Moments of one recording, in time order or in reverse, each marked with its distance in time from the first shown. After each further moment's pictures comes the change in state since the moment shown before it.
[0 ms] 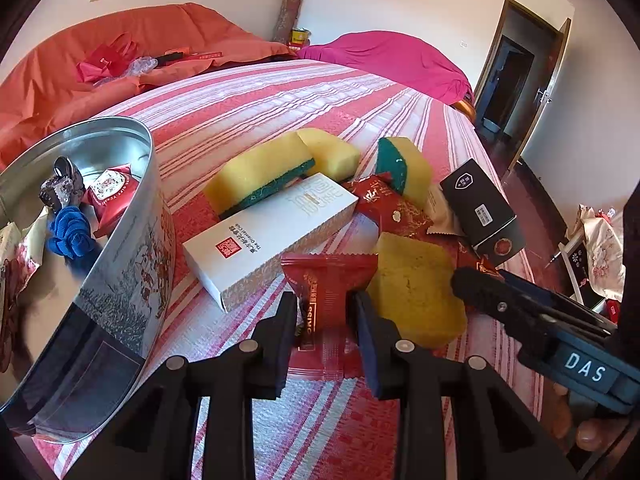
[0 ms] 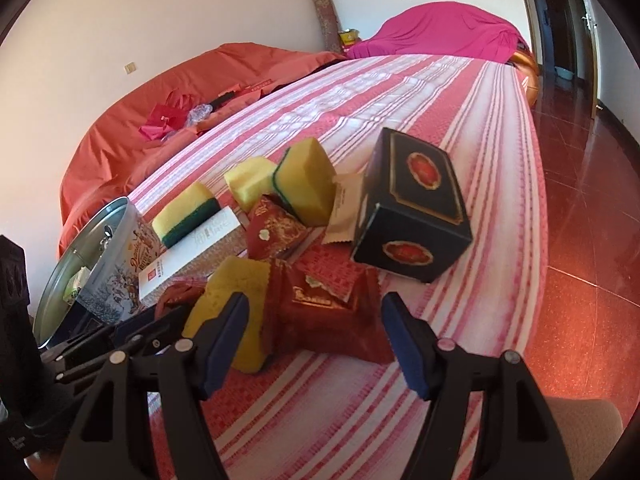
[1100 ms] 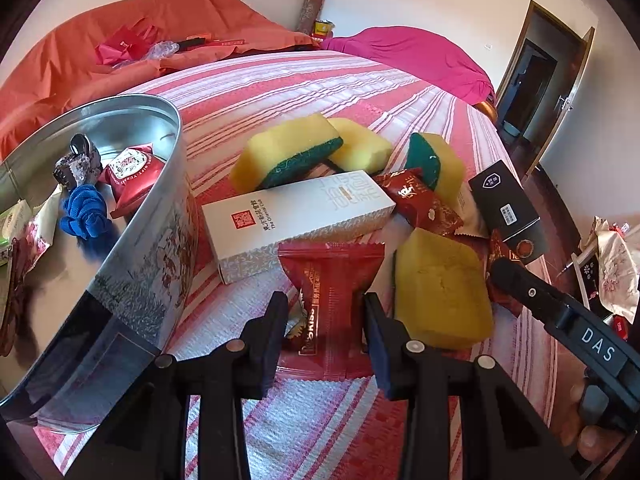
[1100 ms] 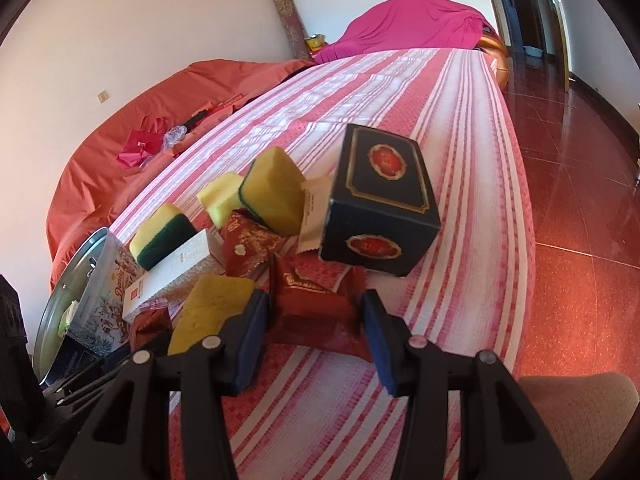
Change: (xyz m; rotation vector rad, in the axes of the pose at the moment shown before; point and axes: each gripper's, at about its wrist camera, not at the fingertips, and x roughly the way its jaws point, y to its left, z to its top) left arm 0.005 0.010 -0.002 -0.059 0.032 0.057; right arm -0.006 -0.012 -0.006 0.109 -0.058 -0.046
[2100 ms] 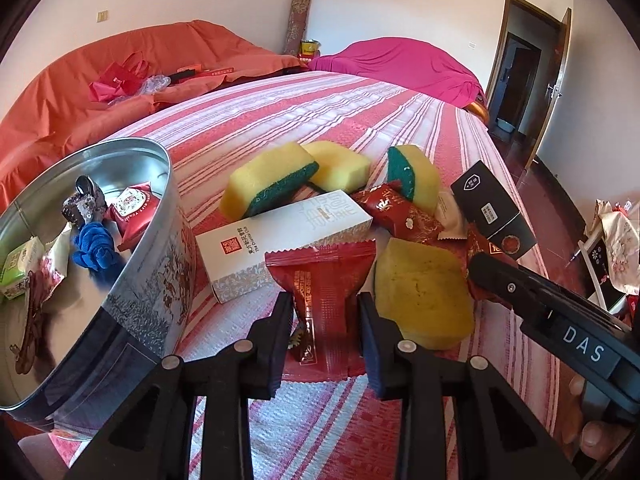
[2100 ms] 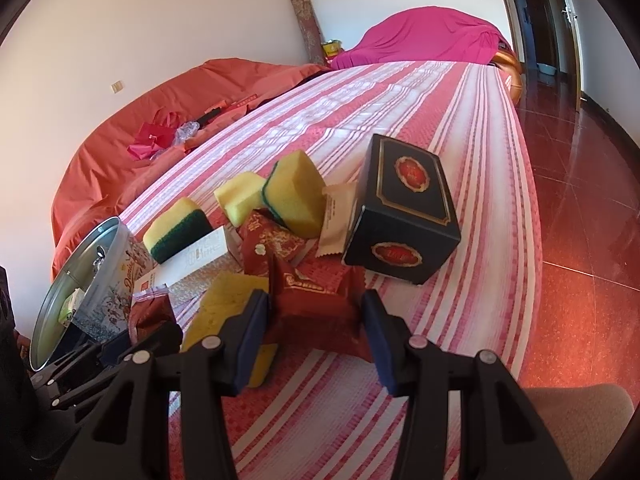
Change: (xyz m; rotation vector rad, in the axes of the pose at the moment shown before) left arm -0.019 -0.017 -0.001 0.092 -0.093 0.030; right arm -0.004 0.011 0.003 -0.053 -0.030 0.016
